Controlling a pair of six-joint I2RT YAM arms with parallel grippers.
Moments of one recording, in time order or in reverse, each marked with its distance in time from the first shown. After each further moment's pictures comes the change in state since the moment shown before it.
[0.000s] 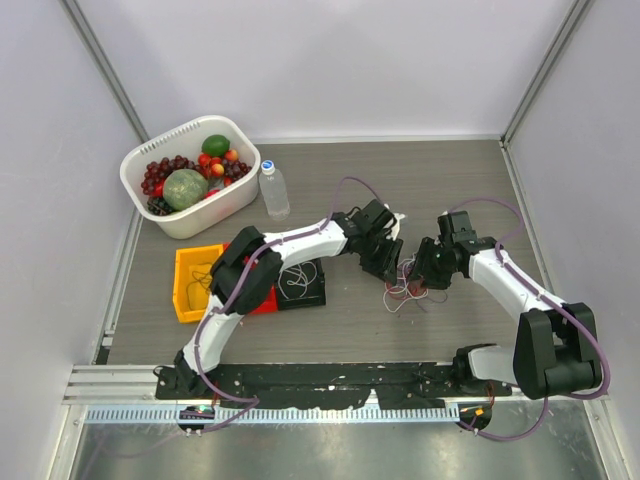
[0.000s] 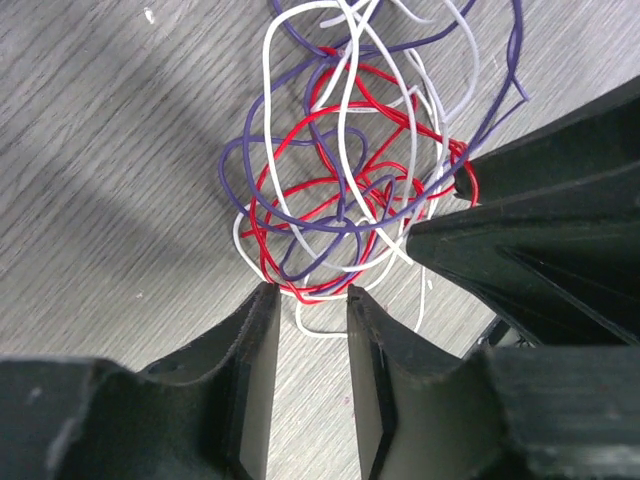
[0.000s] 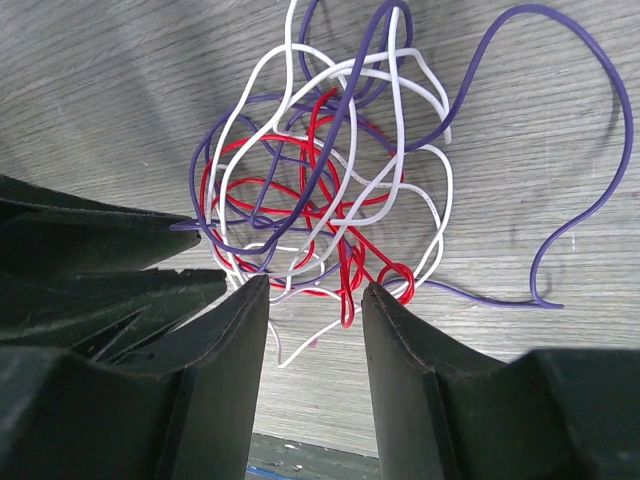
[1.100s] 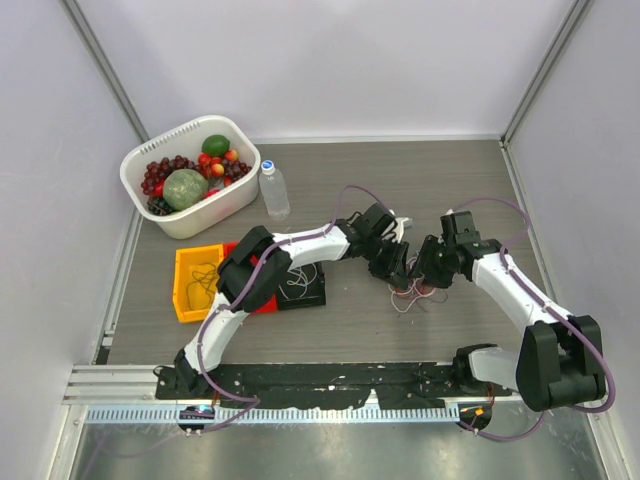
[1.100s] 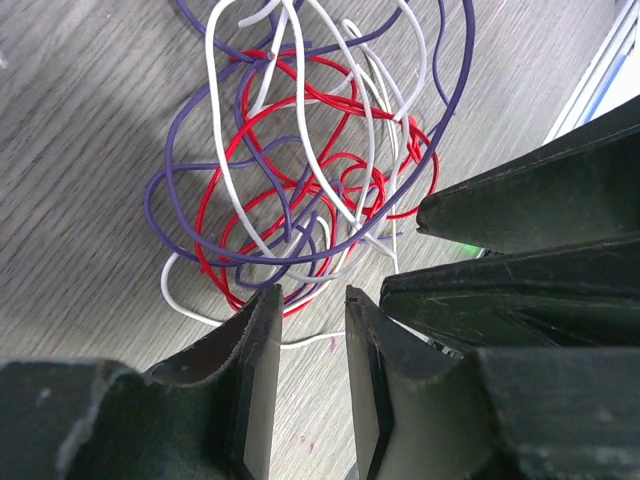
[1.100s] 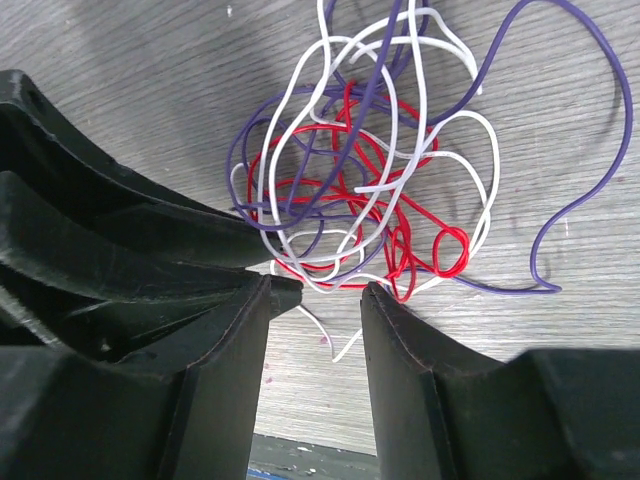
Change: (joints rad) left arm -0.003 0.068 -0.022 0.185 0.176 -0.097; right arm 0.000 -0.065 0.000 -0.011 0.019 0.045
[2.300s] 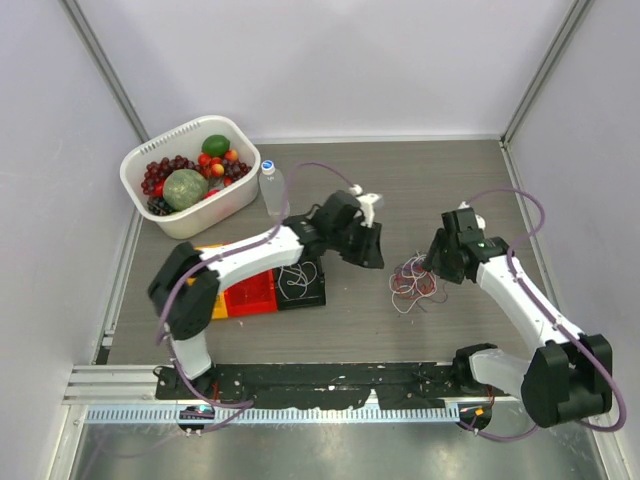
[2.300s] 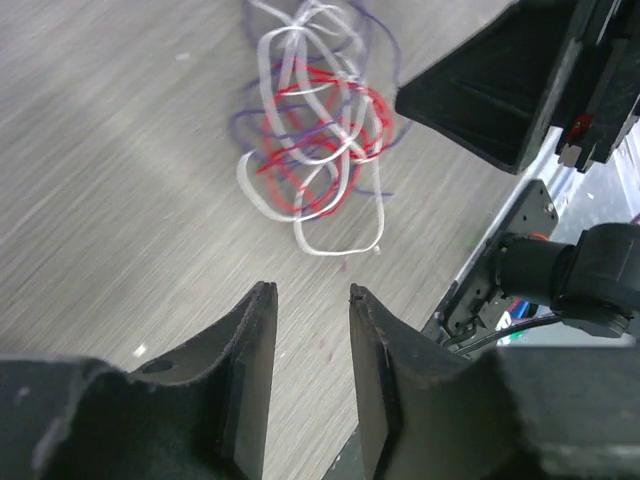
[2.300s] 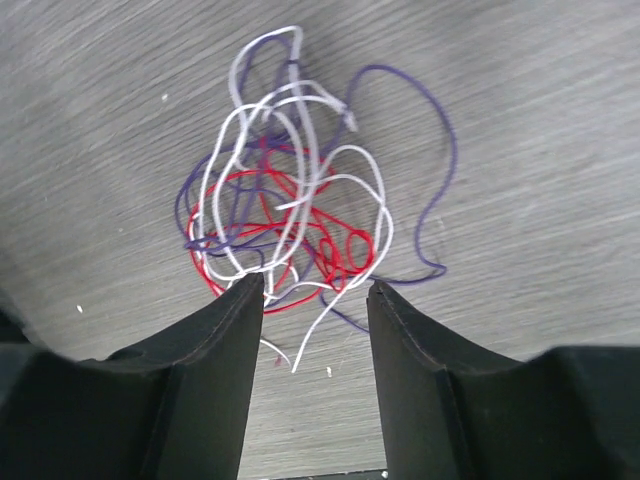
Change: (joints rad) left arm 0.062 -0.531 -0.372 0.027 -0.264 0.075; right arm 0.072 -0.046 0.079 -0.105 0.293 0.026
